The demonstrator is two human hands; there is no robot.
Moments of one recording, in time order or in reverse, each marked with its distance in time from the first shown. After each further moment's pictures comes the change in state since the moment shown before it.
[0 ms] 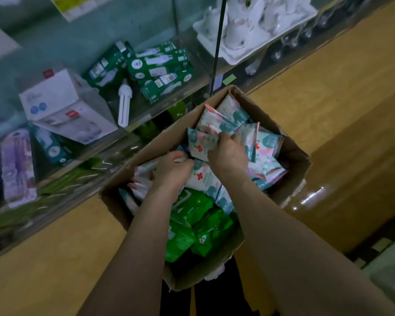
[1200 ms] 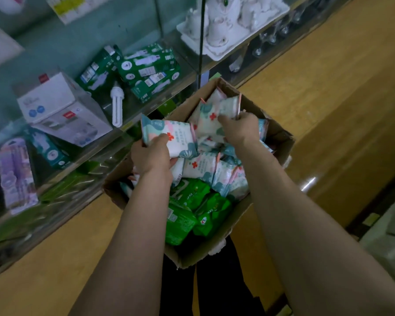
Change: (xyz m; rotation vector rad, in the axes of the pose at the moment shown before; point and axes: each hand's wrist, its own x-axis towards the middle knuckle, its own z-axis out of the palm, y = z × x) left_hand -0.026 0.008 -0.017 -0.716 0.211 0.004; right_hand -0.023 0.008 -0.049 0.741 0.135 0.201
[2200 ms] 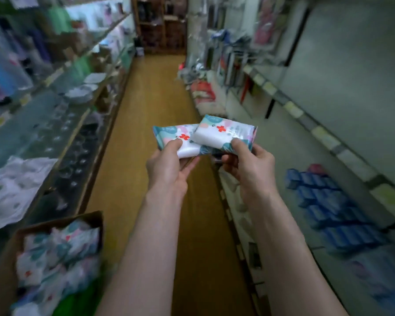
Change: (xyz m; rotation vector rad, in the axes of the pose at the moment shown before) left_hand -0.461 -0.096 0.027 0.270 -1.328 -0.108; right_hand -0.400 0.097 -0.345 1.027 1.030 -0.269
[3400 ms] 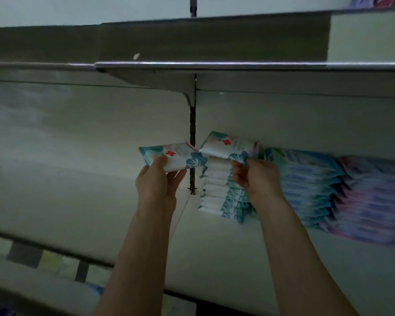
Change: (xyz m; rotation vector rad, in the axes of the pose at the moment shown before) left_hand -0.110 -0.281 0.408 0.229 -0.932 -0.596; right_hand 0.085 -0.185 -0.421 0.249 1.109 -0.417
